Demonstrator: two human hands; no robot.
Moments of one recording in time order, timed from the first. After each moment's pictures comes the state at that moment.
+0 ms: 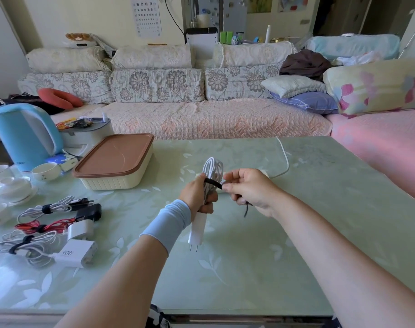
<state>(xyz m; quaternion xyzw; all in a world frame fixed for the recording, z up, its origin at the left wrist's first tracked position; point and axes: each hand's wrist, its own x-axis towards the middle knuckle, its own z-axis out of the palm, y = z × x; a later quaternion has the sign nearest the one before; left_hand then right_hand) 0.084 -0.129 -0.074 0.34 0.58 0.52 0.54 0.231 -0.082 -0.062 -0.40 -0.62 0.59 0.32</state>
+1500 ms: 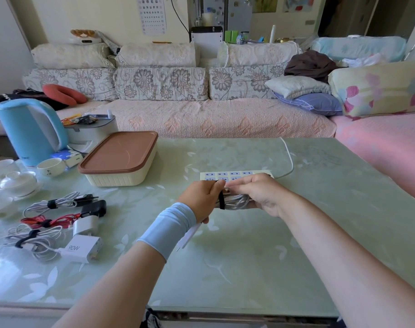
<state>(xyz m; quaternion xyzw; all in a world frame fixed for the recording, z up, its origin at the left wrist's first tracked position) 0.078 -0.150 -0.065 0.61 0.70 0.28 0.22 0.233 -0.077 -0.068 -0.45 -0.61 0.59 0.27</state>
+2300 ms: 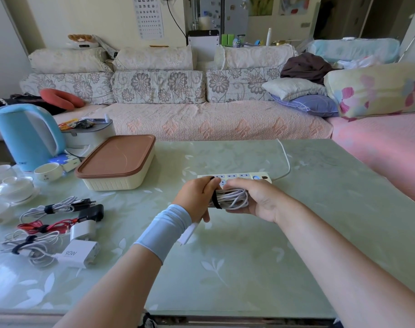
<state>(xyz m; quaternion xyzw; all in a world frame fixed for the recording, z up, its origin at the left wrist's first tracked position) 0.079 -0.151 -0.060 0.60 0.68 0.36 0.23 0.232 -0.084 -0.063 -0.43 -0.51 0.69 0.28</state>
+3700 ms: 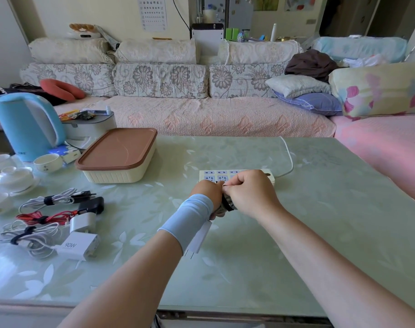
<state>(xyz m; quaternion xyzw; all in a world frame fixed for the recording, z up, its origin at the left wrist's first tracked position) 0.097 -0.120 -0.067 0.54 0.78 0.16 0.26 0.212 -0.117 -0.056 -0.52 -0.72 0.31 0.33</state>
